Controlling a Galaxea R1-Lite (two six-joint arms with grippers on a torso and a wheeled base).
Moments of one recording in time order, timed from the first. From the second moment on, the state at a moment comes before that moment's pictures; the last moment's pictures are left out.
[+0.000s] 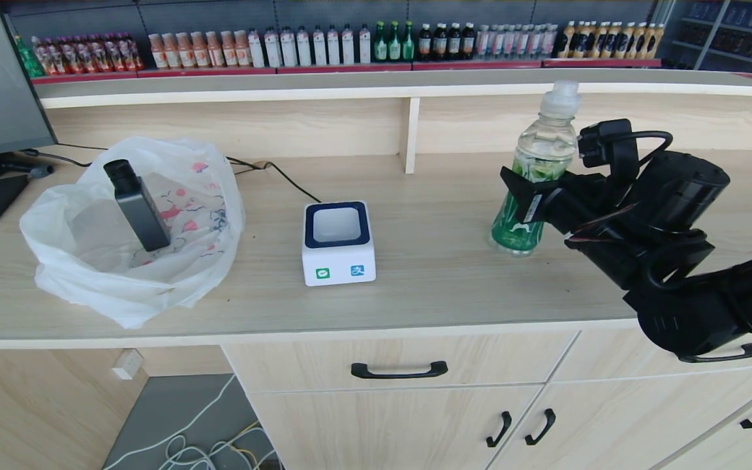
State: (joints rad) left arm 0.00 0.00 0.00 0.00 0.00 0.00; right arm 0.32 1.91 -0.96 -1.20 -0.05 -0.08
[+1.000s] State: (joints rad) left arm 0.00 0.00 0.00 0.00 0.00 0.00; right arm 0.33 1.84 -0.97 -1.20 -0.03 -0.08
